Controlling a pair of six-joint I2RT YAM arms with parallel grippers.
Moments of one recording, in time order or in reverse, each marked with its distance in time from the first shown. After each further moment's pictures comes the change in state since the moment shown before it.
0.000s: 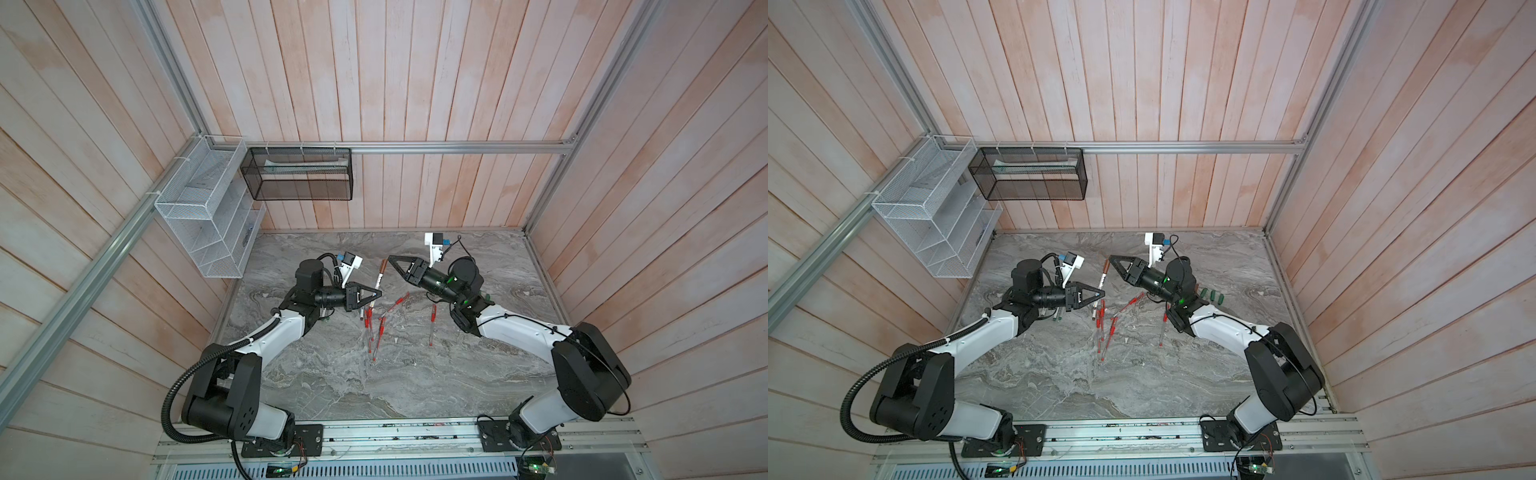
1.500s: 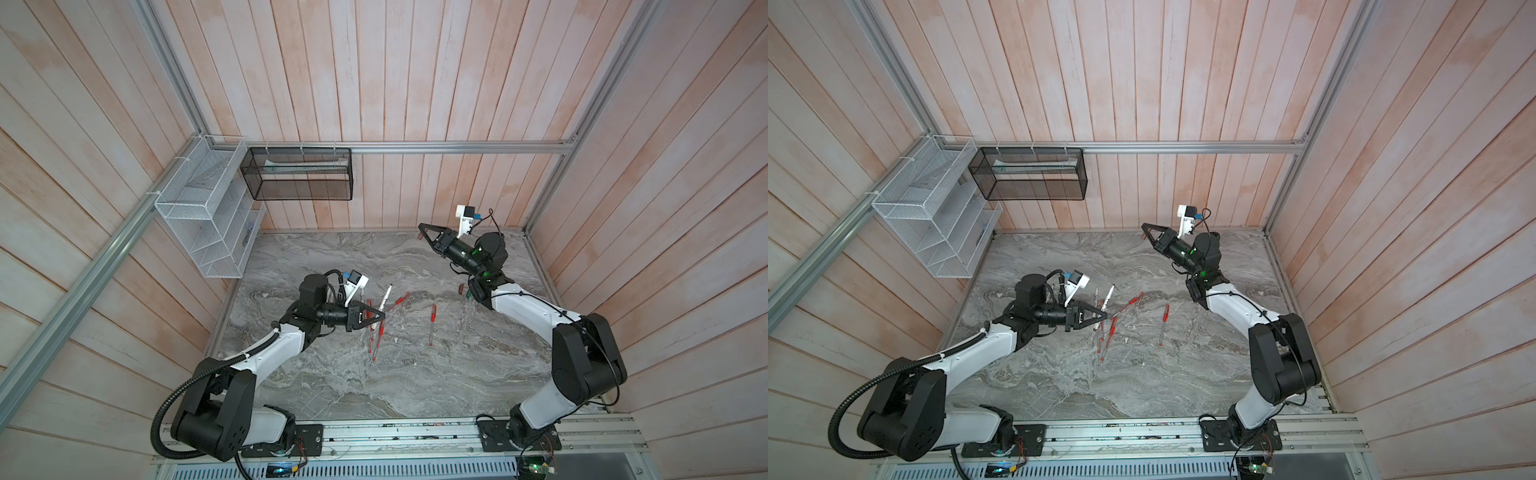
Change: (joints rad) left arm -0.018 -0.100 -0.097 -0.104 -0.020 0.067; right arm -0.259 0.071 0.142 -0.069 -0.097 0.041
